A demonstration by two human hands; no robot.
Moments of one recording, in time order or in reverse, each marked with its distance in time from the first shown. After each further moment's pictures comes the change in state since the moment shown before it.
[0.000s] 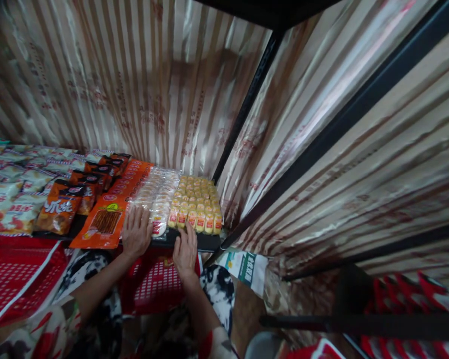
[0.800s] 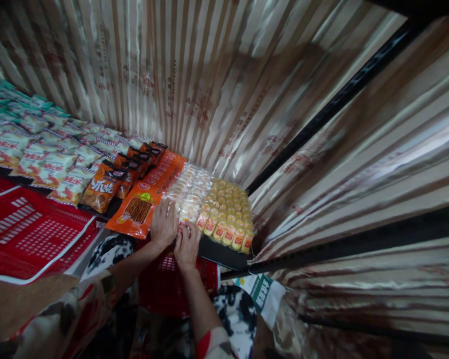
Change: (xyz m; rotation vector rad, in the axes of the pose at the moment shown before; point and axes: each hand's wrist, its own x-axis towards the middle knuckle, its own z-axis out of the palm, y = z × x) left_hand 0.020 -0.005 0.001 0.021 -0.064 -0.251; right_hand 0.023 -0.050 0.055 0.085 -0.079 -0.204
